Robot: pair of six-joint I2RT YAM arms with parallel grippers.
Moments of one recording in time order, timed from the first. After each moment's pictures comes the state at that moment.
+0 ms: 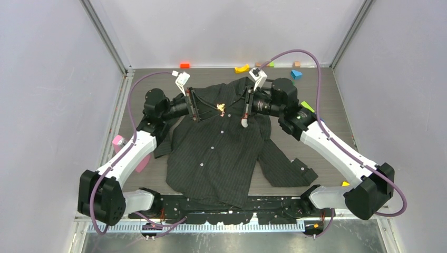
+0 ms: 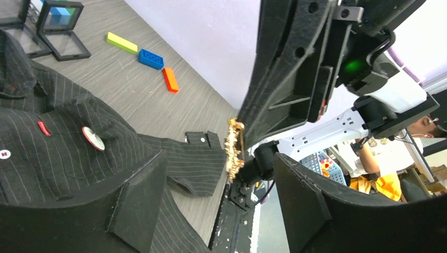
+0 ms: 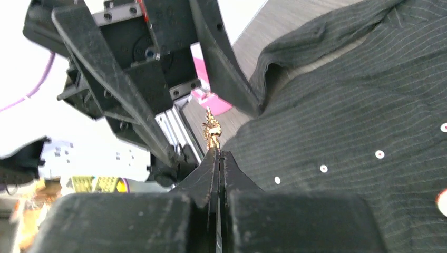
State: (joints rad) left arm -0.34 1.23 0.87 0.46 0.93 -0.80; right arm 0.60 1.27 1.13 -0.03 -0.51 0.65
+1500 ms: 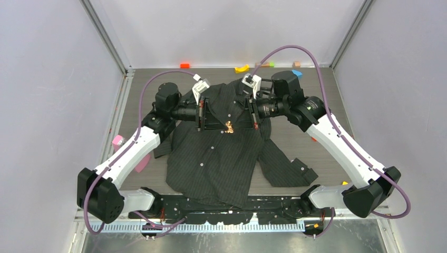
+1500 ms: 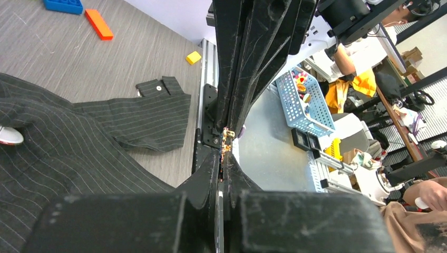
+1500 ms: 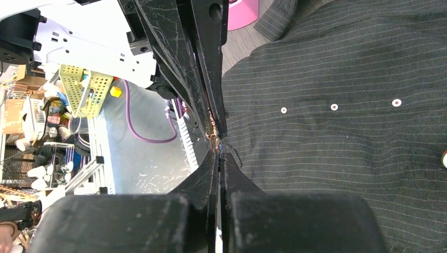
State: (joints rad) left arm -0.47 1.25 1.03 0.08 1.17 -0.49; right arm 0.59 1.30 1.41 -0.65 -0.77 0.24
